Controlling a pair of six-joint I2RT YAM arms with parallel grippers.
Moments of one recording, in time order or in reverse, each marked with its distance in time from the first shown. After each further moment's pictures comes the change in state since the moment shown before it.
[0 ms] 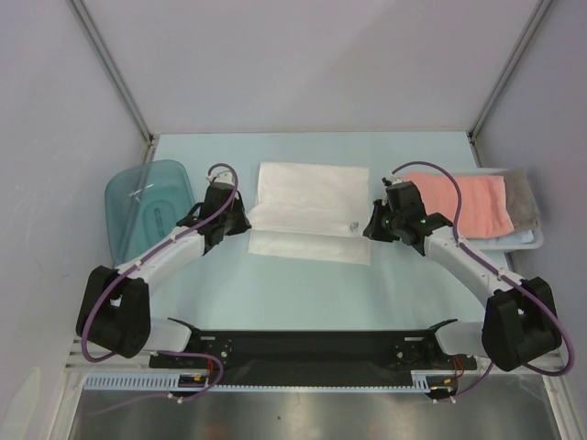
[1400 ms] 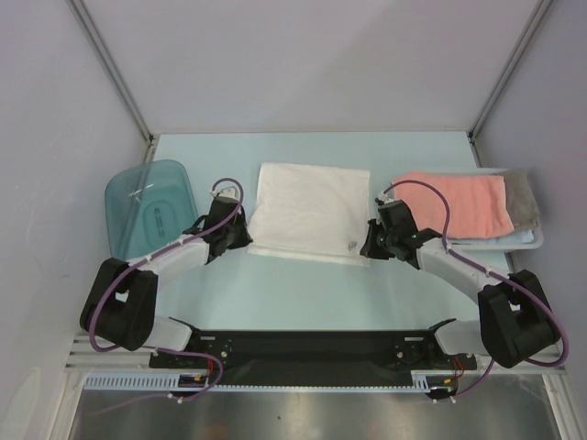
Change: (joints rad) left arm -0.008 0.044 -0.130 0.100 0.018 -0.019; right arm 0.058 0.021 -0.172 0.113 0.004 0.026
